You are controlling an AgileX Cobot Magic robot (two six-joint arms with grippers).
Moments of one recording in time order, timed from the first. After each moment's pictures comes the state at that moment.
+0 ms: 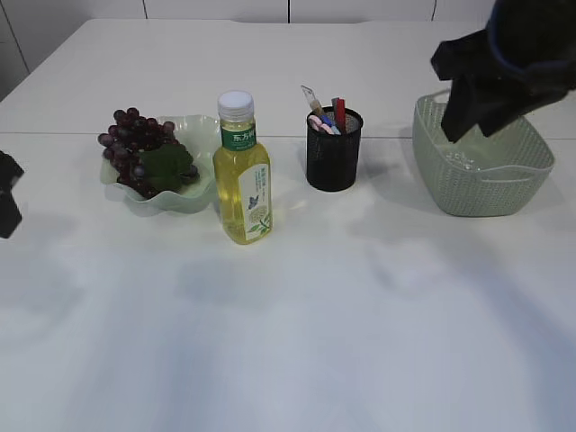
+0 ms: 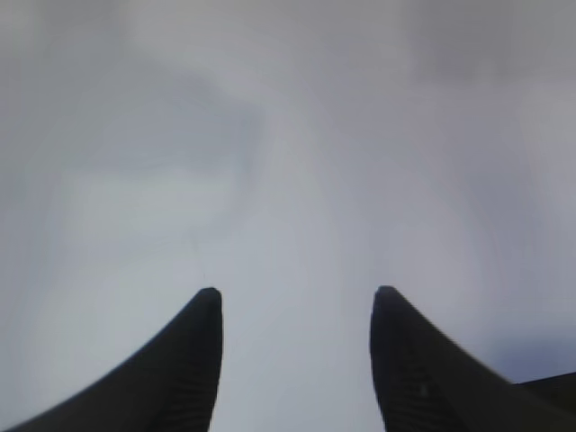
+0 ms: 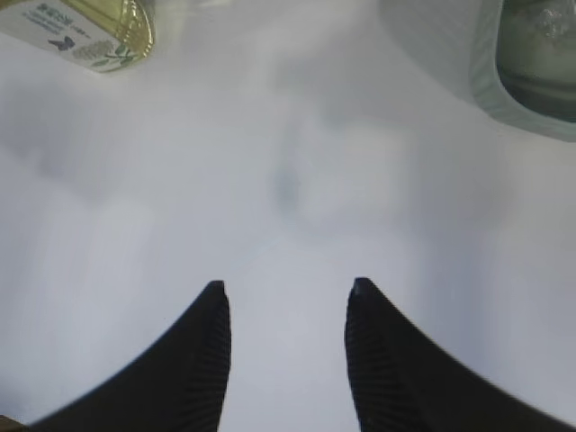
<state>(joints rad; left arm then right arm) -0.30 1.39 -1.11 0.05 1.09 -0.13 0.24 1.65 -1.56 0.14 1.21 -0.08</state>
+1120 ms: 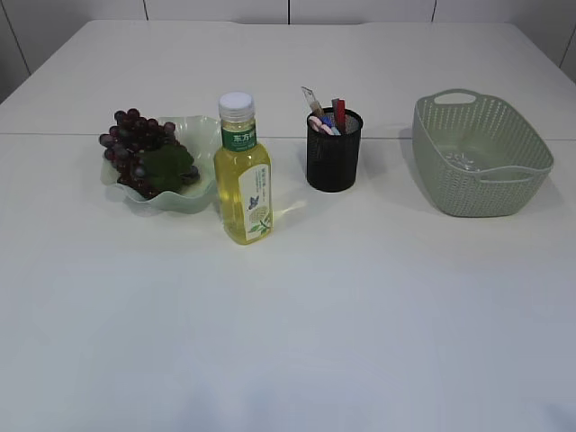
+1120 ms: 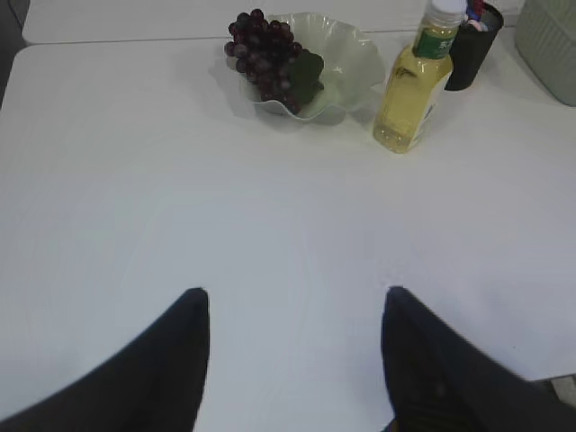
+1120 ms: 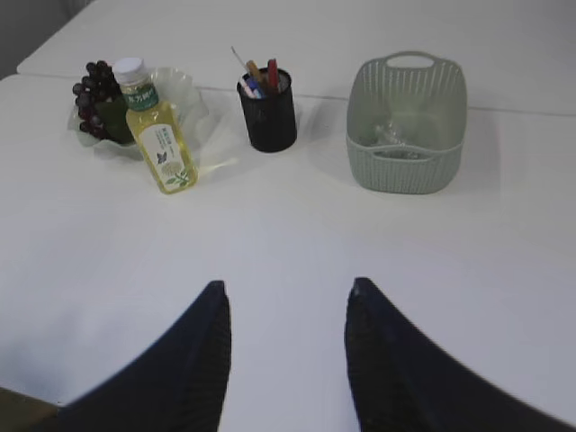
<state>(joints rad) -0.30 0.41 -0.99 0.07 1.27 -0.18 0.24 0.34 -1.04 0.04 1.27 0.04</state>
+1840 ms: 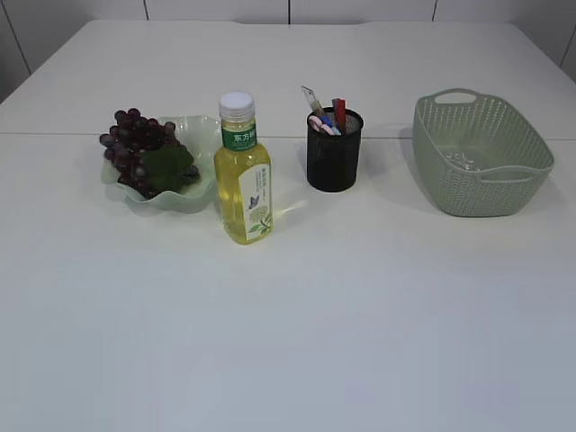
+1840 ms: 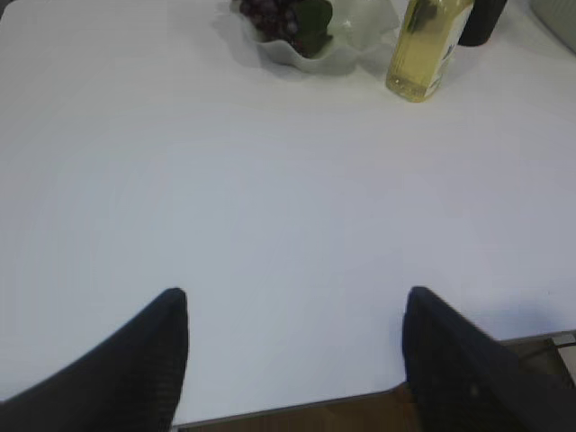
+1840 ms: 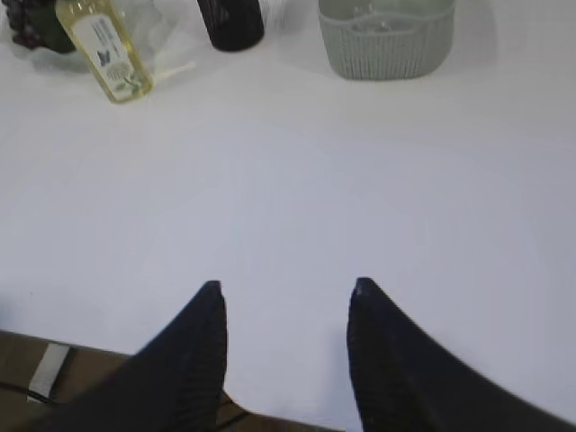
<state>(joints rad) -0.30 0.01 -0.66 0.08 1.28 -0.18 0.24 0.08 -0.67 -0.01 1.28 0.12</state>
